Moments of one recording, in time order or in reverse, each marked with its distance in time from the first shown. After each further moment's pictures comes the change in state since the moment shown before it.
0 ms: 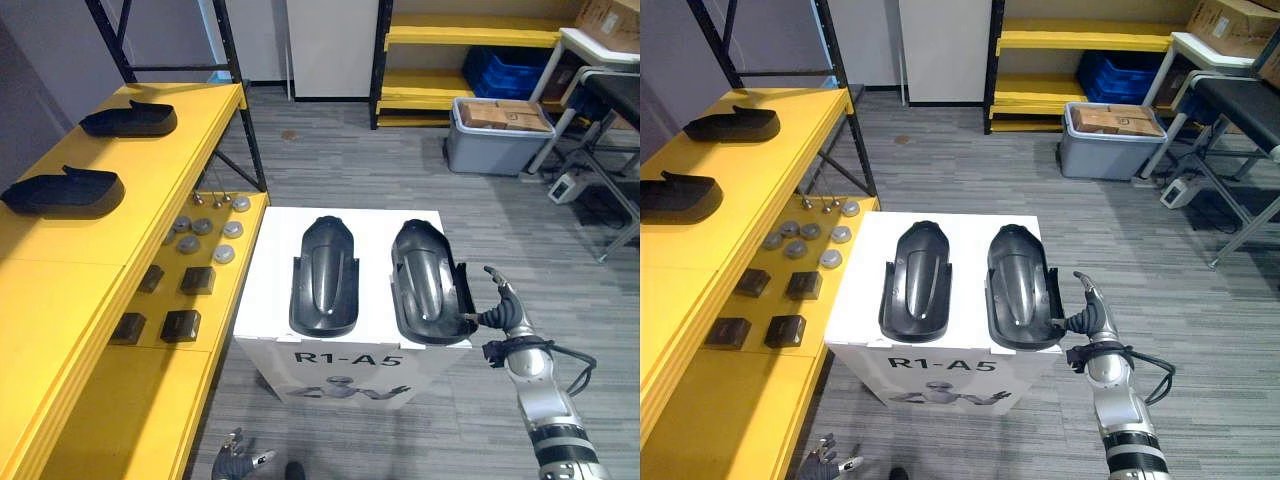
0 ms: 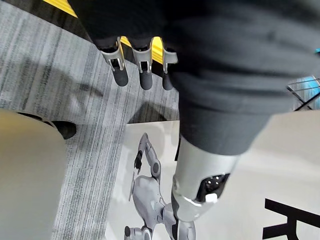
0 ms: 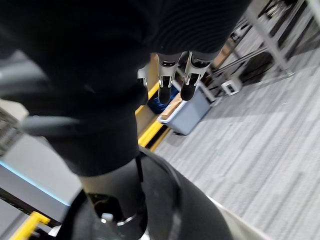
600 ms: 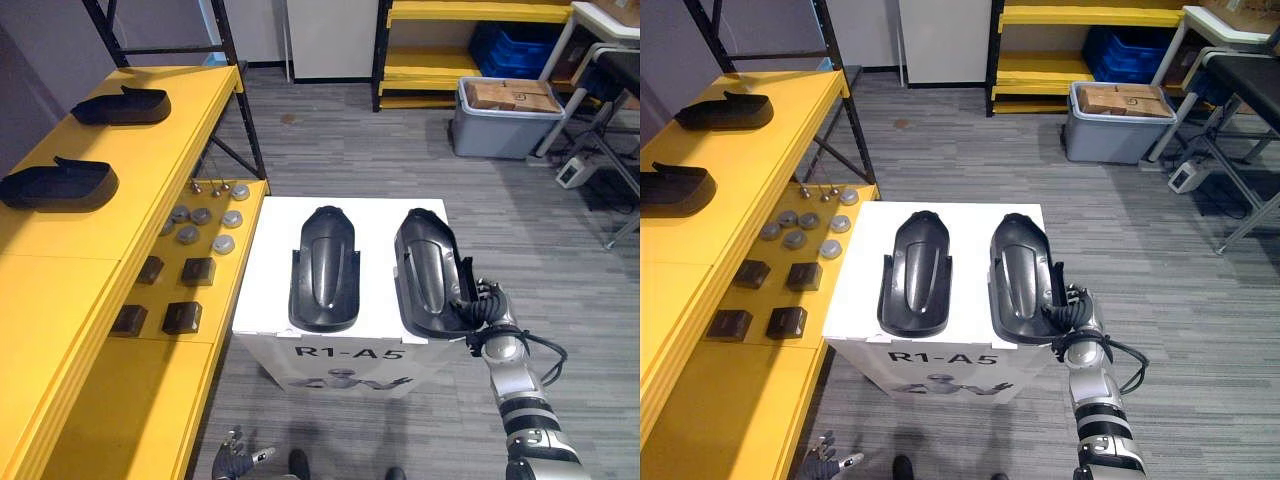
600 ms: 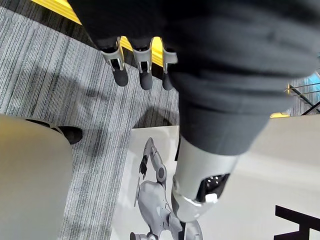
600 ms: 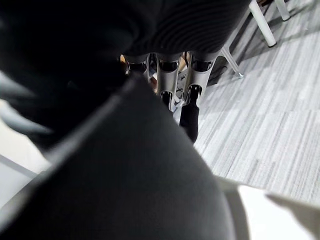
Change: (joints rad) left arm -0.008 -0.004 0.000 -0.005 -0.002 0.001 0.016; right arm -0.115 0.084 -0.062 0.153 -0.020 0.066 -0.036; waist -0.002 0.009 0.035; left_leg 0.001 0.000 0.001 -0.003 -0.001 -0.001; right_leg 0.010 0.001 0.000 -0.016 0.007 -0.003
